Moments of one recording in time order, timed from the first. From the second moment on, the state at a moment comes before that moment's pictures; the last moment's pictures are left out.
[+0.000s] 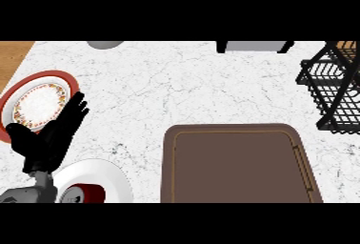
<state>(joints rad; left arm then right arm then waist) -0.07 0.23 0.05 -1.59 0.12 -0.06 0.23 -0.83 -0.82 -0.35 -0.53 0.27 0.32 -0.60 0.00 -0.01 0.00</state>
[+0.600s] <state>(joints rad) -0.07 0.22 0.05 -1.58 0.12 -0.07 0.22 -0.95 -0.95 -0.59 -0.30 0.03 0.49 -0.39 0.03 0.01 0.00</state>
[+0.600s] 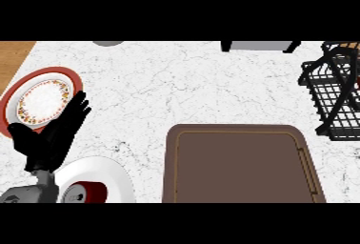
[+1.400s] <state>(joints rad) -0.09 0.21 0.05 -1.58 0.12 -0.08 0.22 -0.86 -1.25 -0.75 -0.15 -0.08 0.55 -0.34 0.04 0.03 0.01</state>
